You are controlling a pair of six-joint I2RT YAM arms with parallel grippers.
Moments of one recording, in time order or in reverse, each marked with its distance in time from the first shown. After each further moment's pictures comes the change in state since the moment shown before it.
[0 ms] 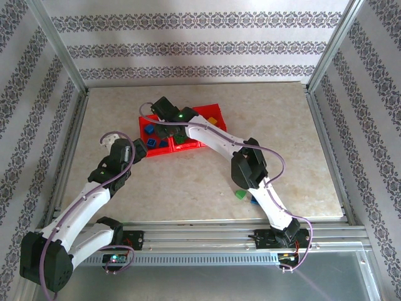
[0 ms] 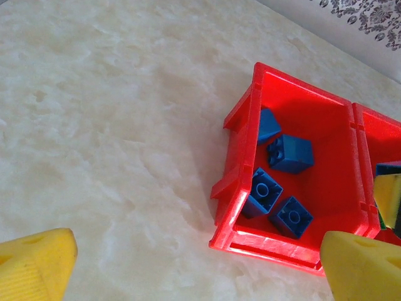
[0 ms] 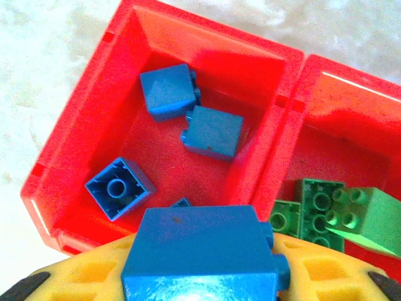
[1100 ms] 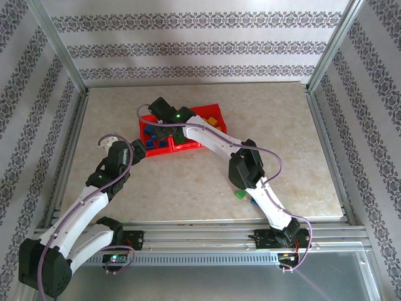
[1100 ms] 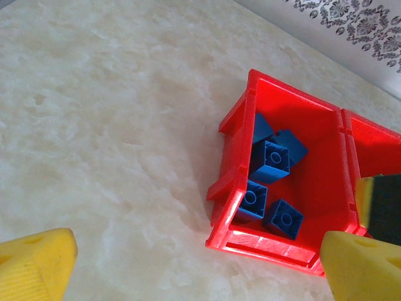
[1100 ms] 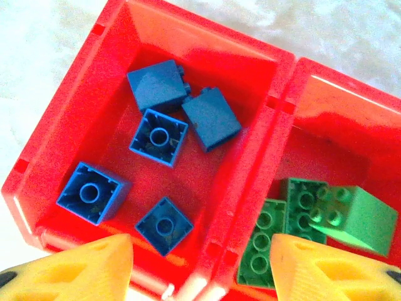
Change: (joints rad) left arm 0.000 -0.056 -0.024 0.010 0.006 0.002; right arm 0.008 -0.004 0.023 -0.055 0.062 -0.022
